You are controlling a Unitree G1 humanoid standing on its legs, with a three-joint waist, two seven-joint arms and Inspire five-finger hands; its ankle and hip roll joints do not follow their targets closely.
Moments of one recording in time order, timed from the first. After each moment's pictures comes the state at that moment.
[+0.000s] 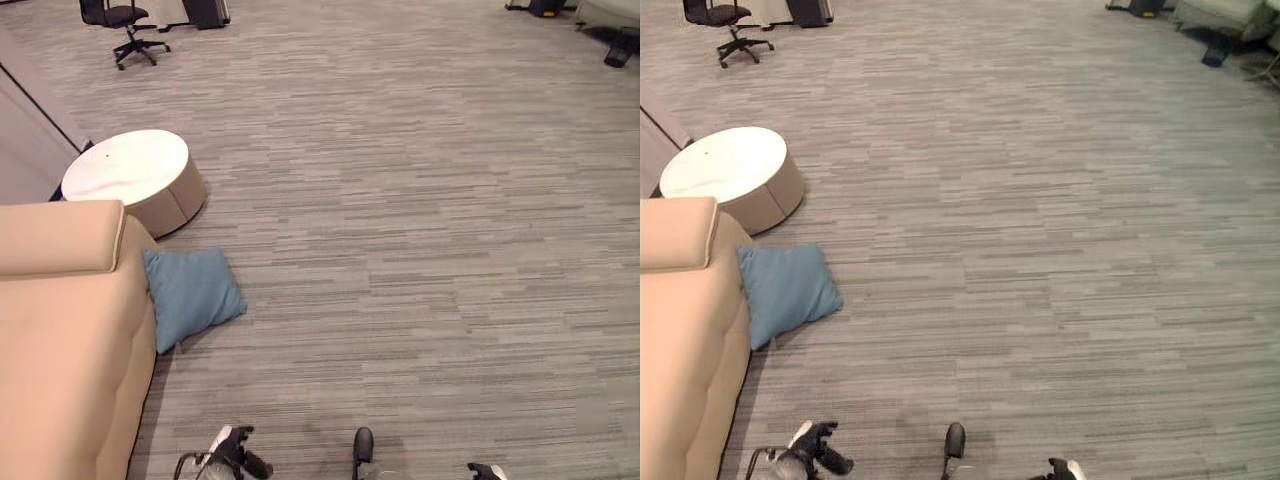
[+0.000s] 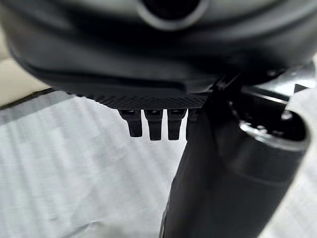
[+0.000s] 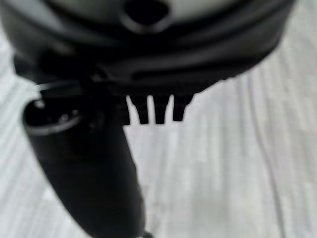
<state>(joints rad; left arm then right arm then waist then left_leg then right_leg) -0.12 0.21 -0.28 1.22 0.08 -0.06 0.17 -0.07 -0.27 0.17 1.32 -0.01 0.00 -0.27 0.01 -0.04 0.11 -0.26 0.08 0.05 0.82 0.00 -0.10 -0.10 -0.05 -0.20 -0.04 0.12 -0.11</state>
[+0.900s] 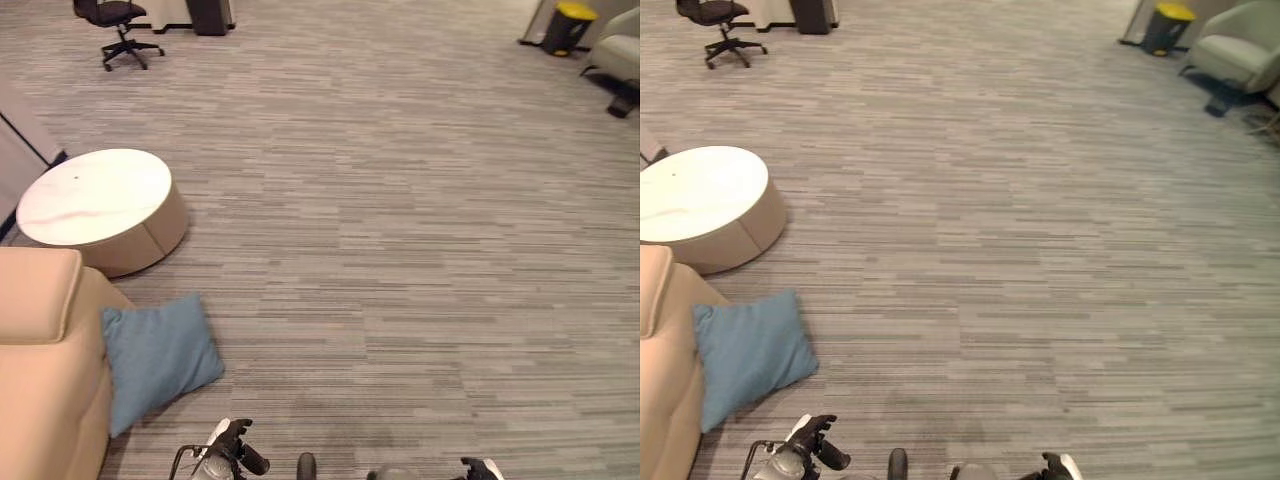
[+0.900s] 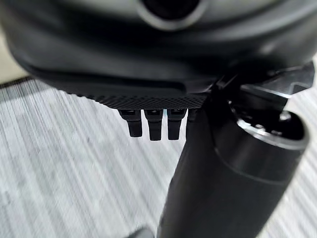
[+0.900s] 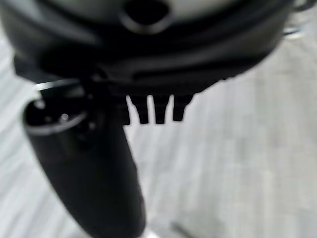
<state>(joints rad) -0.12 0.23 -0.35 1.21 0.08 -0.04 0.17 -0.07 -0.27 0.22 1.27 -0.04 -0.01 -0.25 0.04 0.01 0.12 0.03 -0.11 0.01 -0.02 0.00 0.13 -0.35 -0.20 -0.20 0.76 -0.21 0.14</state>
